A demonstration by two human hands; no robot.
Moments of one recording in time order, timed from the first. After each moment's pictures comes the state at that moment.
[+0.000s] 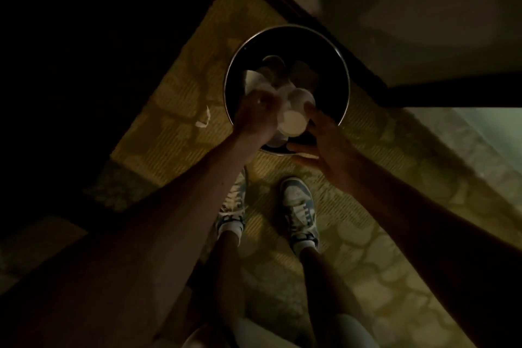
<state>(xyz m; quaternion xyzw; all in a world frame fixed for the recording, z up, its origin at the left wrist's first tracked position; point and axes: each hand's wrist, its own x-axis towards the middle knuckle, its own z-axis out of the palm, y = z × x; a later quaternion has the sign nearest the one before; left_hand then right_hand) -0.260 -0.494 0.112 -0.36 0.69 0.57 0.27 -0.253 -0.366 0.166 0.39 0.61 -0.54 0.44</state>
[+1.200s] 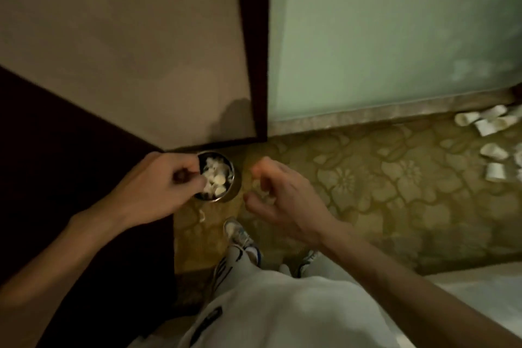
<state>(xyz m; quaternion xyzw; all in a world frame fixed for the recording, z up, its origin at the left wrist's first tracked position) -0.188 -0.444 0.730 0.32 0.87 0.22 0.30 -0.031 -0.266 0.699 0.11 0.88 -0.45 0.02</state>
